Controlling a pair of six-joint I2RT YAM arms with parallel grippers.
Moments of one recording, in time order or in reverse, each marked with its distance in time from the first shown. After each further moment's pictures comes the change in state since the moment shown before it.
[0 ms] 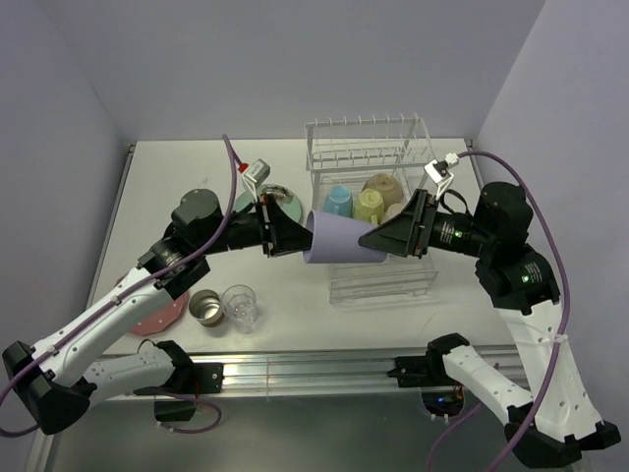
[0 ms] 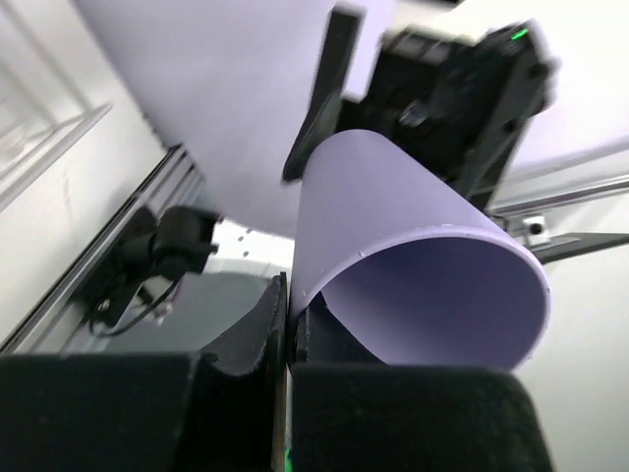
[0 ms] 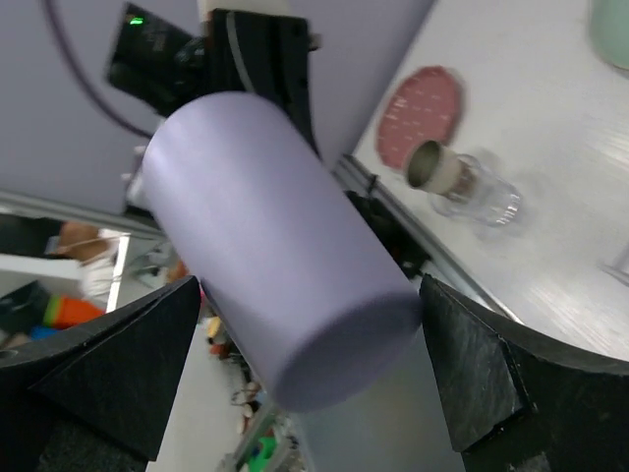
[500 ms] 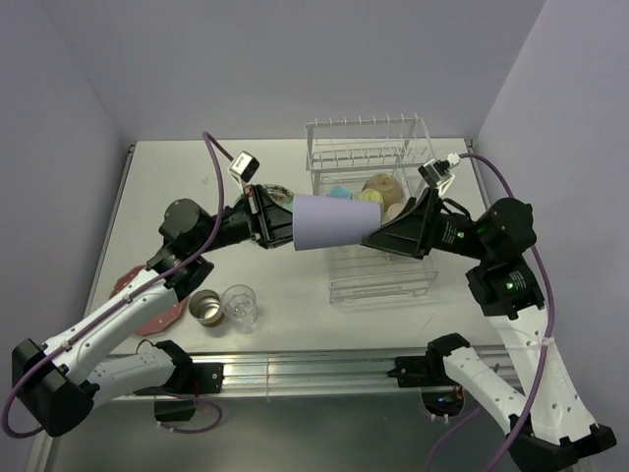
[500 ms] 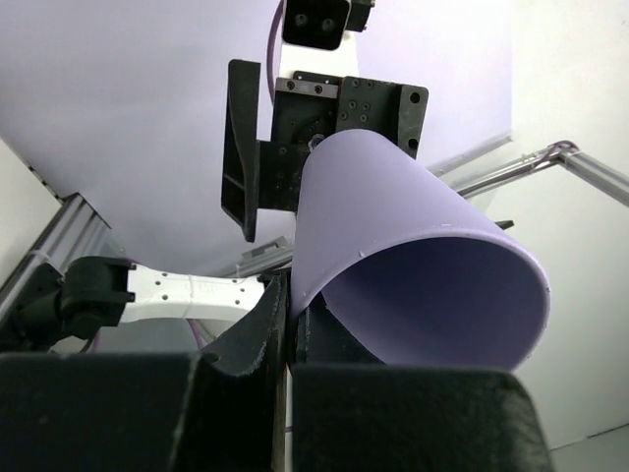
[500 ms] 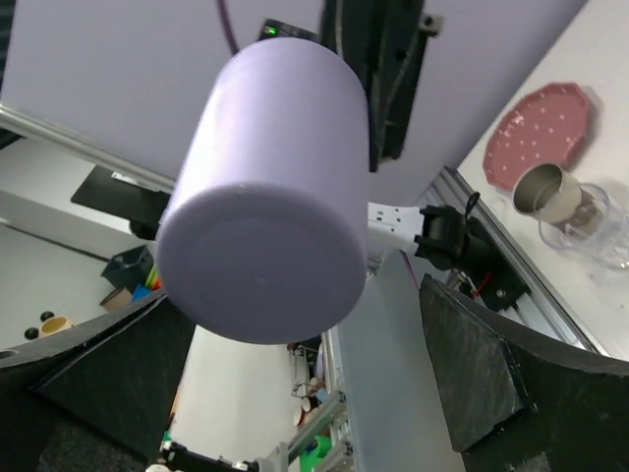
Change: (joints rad) left arm 0.072 -0.004 -0.143 0.509 0.074 -0.269; right arm -0.002 -0.099 -0.216 0.520 -0.156 0.392
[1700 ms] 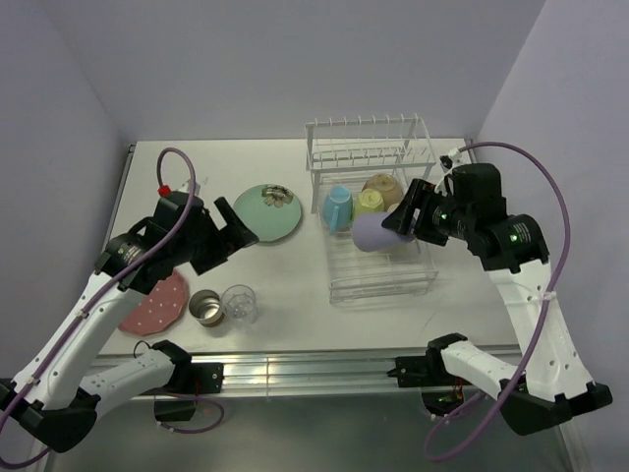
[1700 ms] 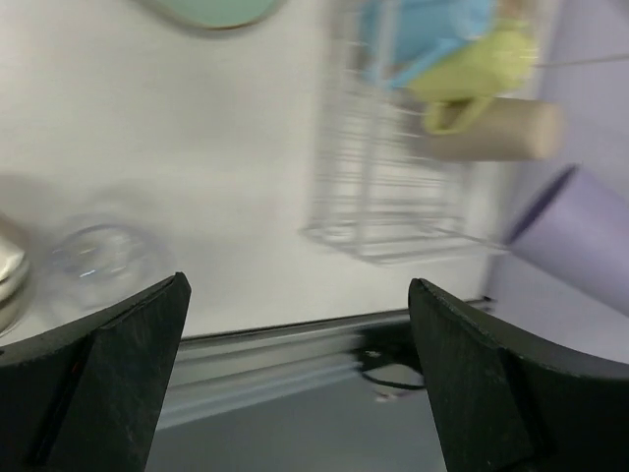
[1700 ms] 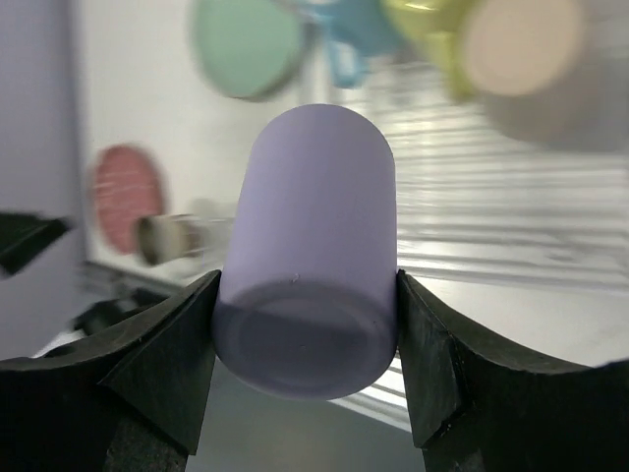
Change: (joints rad) left arm 0.134 -0.071 0.296 -1.355 -0.641 0.446; right arm -0.019 0.242 0.348 -0.866 0.722 -0.592
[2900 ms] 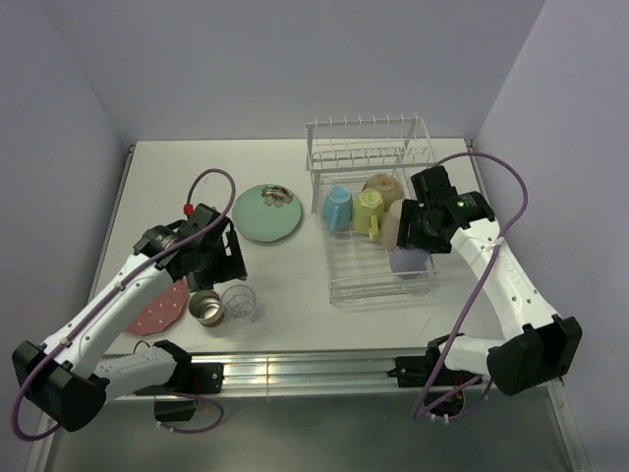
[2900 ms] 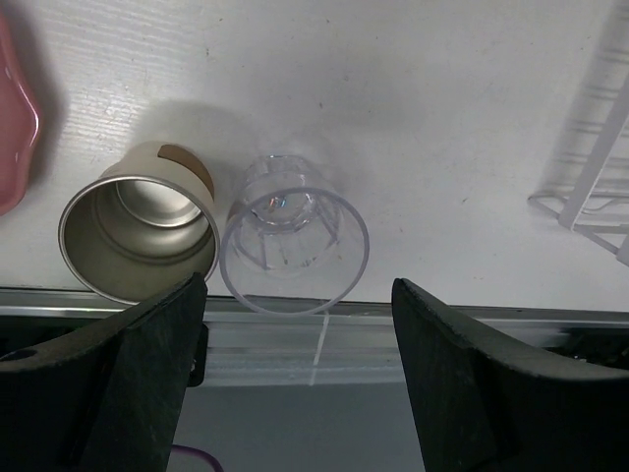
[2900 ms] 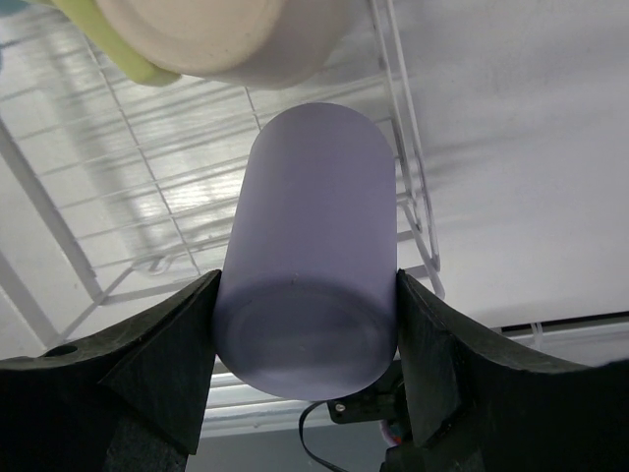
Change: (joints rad) left arm 0.000 0.116 -0.139 -0.221 -0.130 0.194; right arm -0.001 0.237 -0.161 -0.102 0.457 -0.144
